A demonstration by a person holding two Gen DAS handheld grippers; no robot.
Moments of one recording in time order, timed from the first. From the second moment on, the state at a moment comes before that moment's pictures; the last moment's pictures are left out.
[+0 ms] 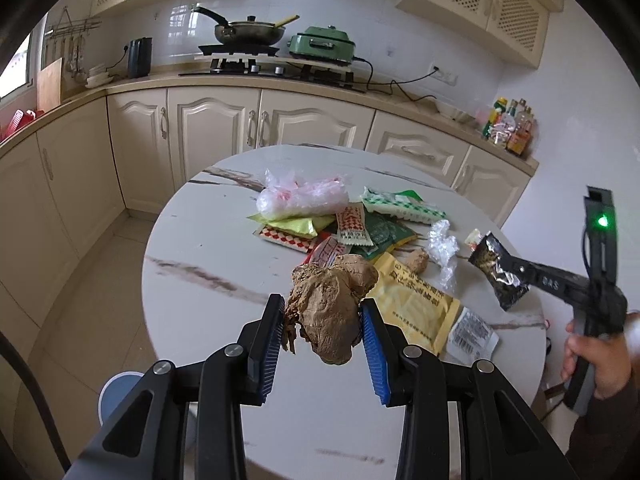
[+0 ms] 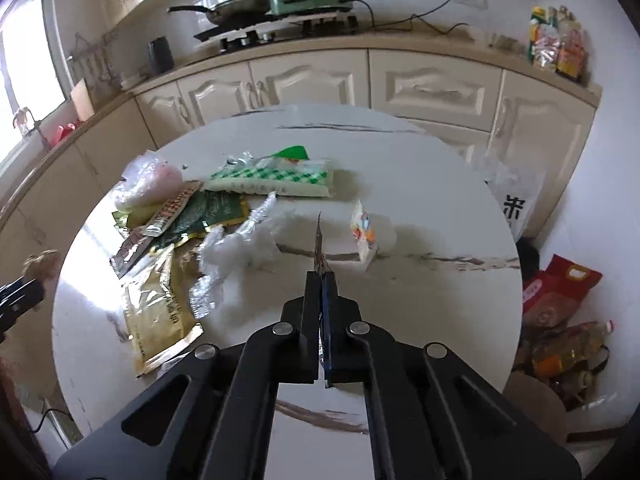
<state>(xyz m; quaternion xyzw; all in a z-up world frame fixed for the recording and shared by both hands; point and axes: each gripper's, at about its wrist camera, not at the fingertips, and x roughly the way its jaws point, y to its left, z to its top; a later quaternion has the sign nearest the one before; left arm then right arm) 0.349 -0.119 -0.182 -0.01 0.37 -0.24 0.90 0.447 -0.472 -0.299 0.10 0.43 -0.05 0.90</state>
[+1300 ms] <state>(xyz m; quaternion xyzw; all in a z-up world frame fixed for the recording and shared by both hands) 0.426 -0.112 -0.224 -0.02 0.40 -0.28 0.87 0.450 -0.392 -0.286 0.10 0.39 0.02 0.91</state>
